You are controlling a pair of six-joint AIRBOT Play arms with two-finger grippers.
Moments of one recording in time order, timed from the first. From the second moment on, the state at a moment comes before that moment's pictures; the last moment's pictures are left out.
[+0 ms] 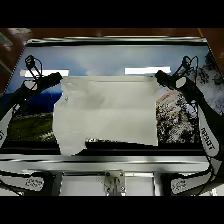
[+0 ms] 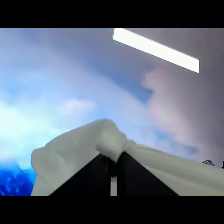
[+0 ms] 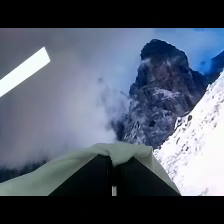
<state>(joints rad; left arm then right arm) 0.05 -1.60 1.21 0.81 -0.23 -1.21 -0.02 -1.67 1.30 -1.07 0.36 1.63</state>
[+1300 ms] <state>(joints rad) 0.18 -1.69 1.38 1.13 -1.15 -1.39 -0.02 -1.63 1.31 -1.21 1.08 1.54</state>
